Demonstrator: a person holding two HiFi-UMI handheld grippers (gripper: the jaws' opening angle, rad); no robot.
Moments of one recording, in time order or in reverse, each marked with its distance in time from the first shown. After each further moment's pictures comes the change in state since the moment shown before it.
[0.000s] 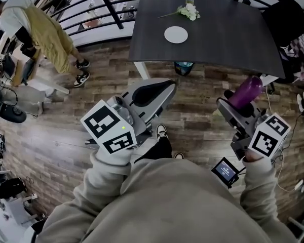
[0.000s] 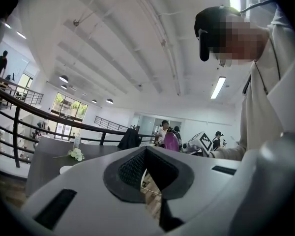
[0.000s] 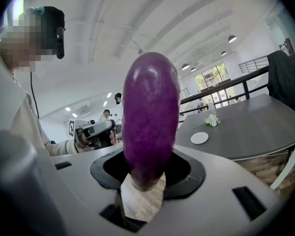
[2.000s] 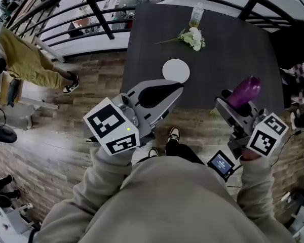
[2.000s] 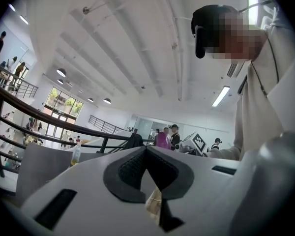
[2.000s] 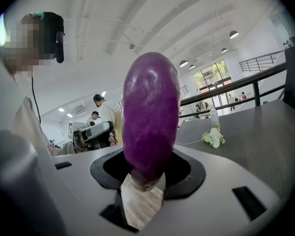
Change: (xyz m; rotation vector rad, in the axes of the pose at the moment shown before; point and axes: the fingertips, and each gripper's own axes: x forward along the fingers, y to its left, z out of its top) left arm 0.124 0.242 0.063 -0.055 -0.035 -0.087; right arm 0.200 -0.150 0.148 0.011 0.037 -0.020
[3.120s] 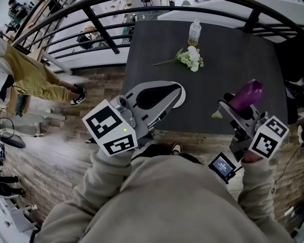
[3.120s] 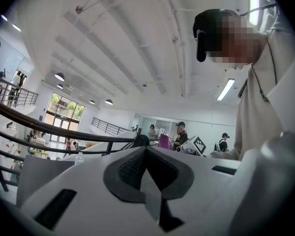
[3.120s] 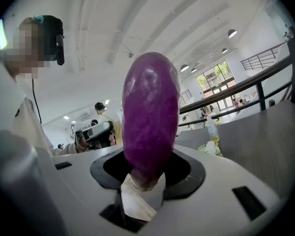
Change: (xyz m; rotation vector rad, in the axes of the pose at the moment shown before) left arm 0.100 0.069 0.040 0.049 0.027 0.047; right arm 0.017 -0.107 0.076 0.032 -0.063 0.072
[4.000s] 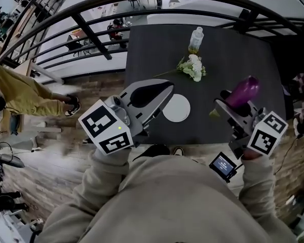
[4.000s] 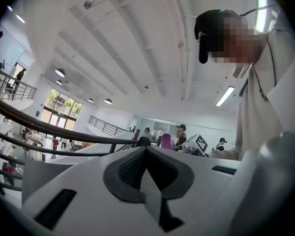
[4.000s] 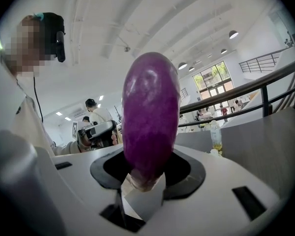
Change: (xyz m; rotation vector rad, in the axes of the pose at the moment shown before) left arm -0.017 0.091 0.026 -0.028 -0.012 -0.047; right arm 0.075 0.000 0.035 -0.026 0.025 -0.063
